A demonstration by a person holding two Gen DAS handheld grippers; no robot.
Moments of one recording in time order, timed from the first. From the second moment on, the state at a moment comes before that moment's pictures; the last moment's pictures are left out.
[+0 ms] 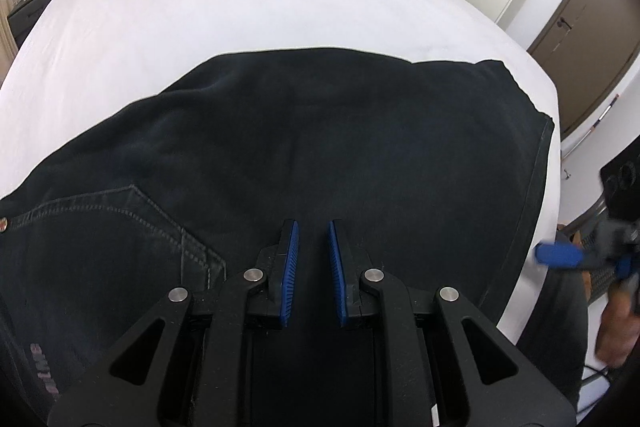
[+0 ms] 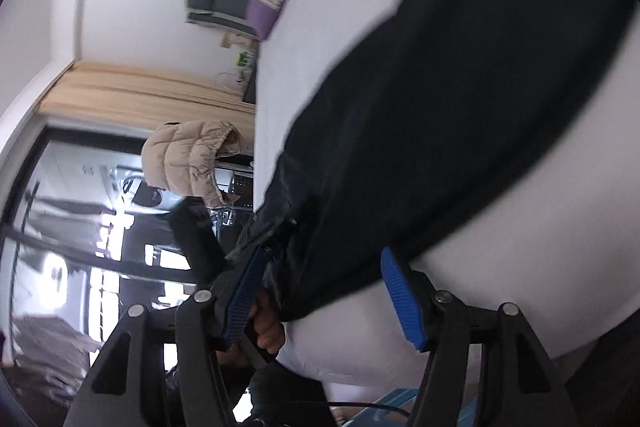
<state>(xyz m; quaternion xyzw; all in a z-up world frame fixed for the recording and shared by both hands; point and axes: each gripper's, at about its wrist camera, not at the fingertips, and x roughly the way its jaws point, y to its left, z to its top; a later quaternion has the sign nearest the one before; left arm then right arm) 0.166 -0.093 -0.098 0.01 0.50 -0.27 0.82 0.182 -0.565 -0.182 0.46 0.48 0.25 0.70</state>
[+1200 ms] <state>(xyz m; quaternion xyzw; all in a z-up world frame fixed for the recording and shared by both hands) 0.140 -0.096 -0.104 0.06 0.50 -0.26 0.82 0.179 -0.630 -0.228 0.56 0.44 0.15 0.68</state>
